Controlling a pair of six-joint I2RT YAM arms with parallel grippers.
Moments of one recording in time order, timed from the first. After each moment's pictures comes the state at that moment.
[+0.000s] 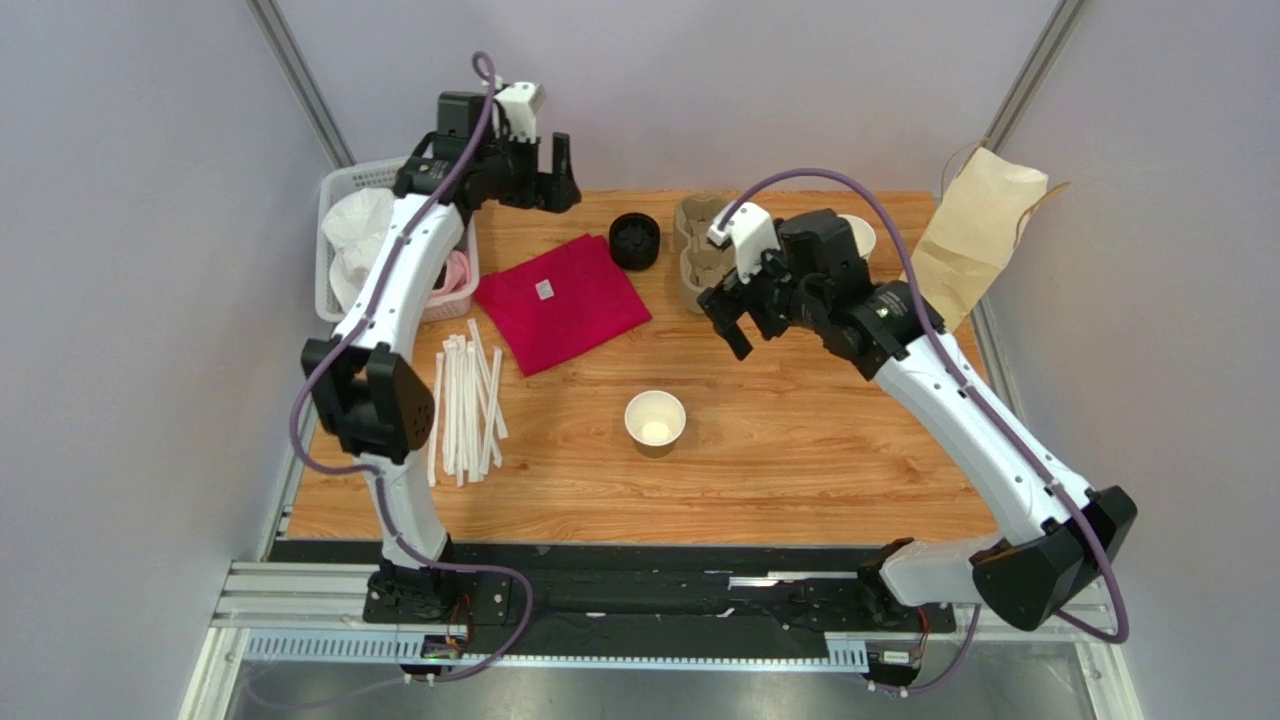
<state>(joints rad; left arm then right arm) -0.19 1.89 2.02 -0.68 0.33 -0.04 0.59 1.33 1.44 -0.72 -0.06 -0.29</state>
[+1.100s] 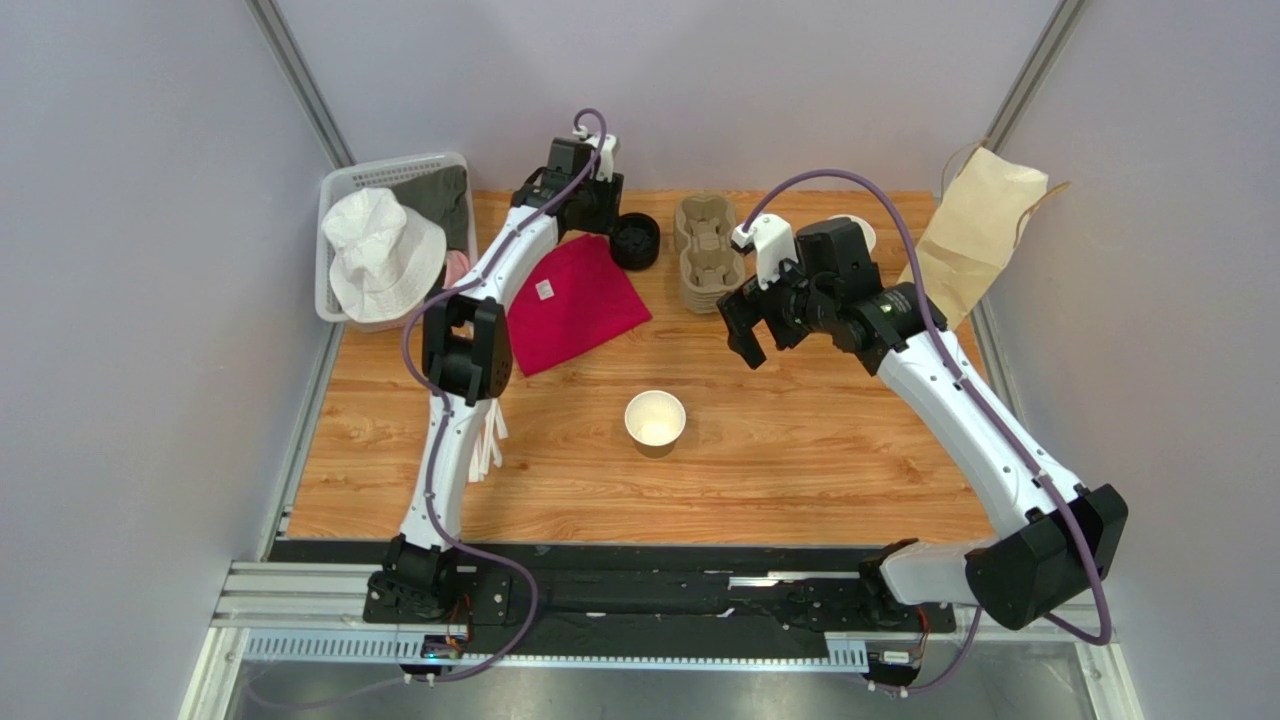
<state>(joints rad) -0.32 2.52 2.39 -0.52 0.12 -0.05 0.45 1.32 1.34 -0.74 -0.17 -0.23</state>
